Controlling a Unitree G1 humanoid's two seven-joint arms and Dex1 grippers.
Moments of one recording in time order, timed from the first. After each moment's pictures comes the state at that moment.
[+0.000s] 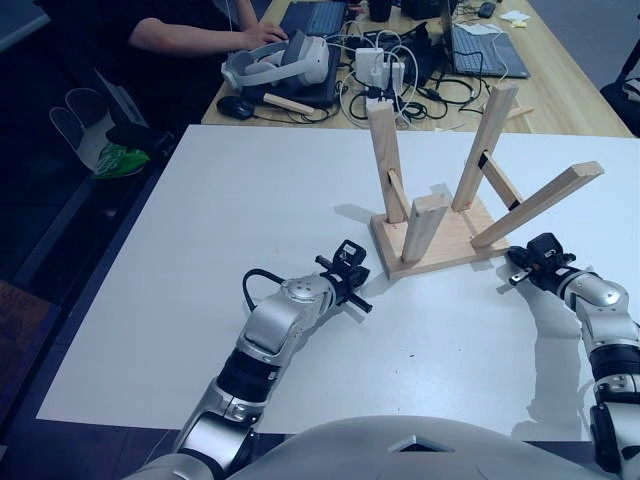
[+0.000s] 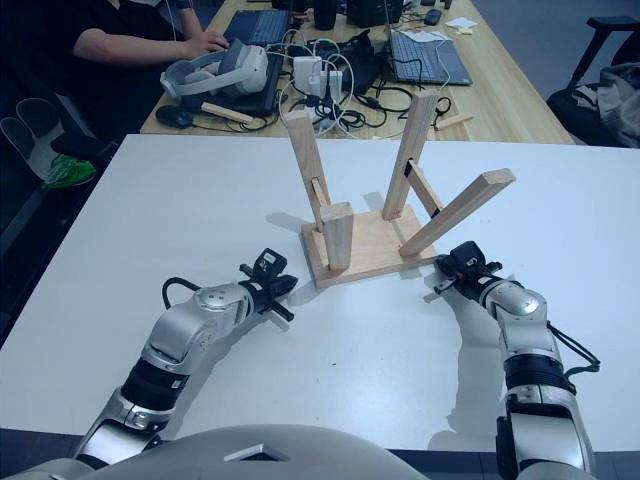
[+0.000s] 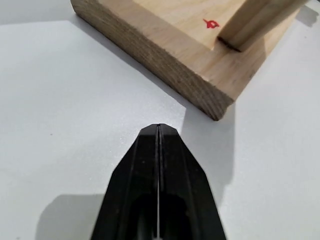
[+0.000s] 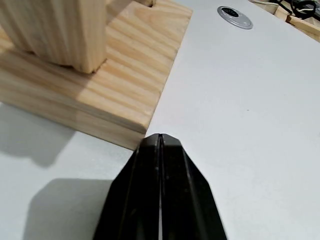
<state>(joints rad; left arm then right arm) -0.17 0.21 -0.36 -0.17 -0.22 0.91 -0.25 -0.20 -0.59 -0.06 0.64 0.06 -0.08 0.74</state>
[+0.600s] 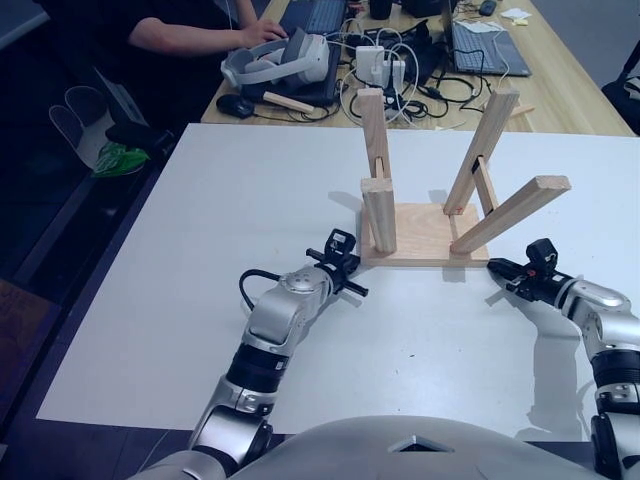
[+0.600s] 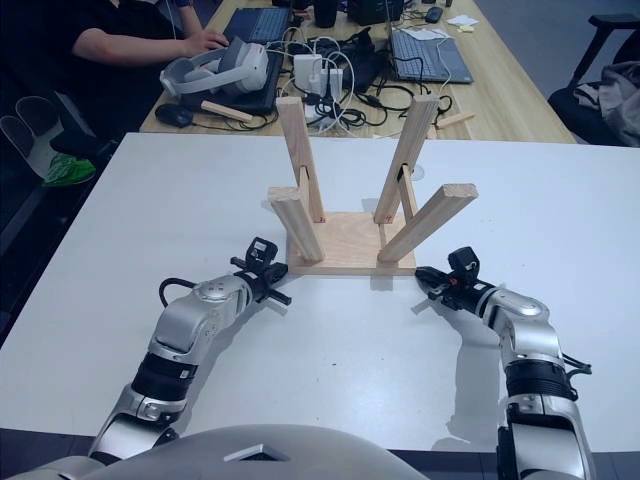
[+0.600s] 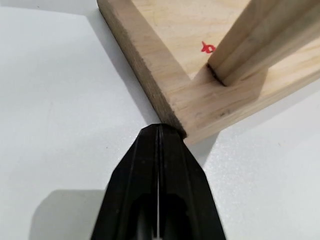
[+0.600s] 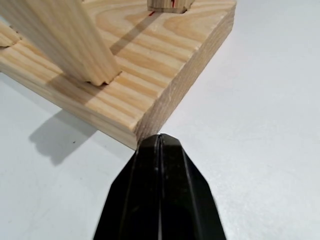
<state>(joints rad) -0.19 0.12 -0.27 -0.09 -0.17 0.88 -0.19 -0.15 -0.58 -0.10 0.51 0.27 0.22 0.92</state>
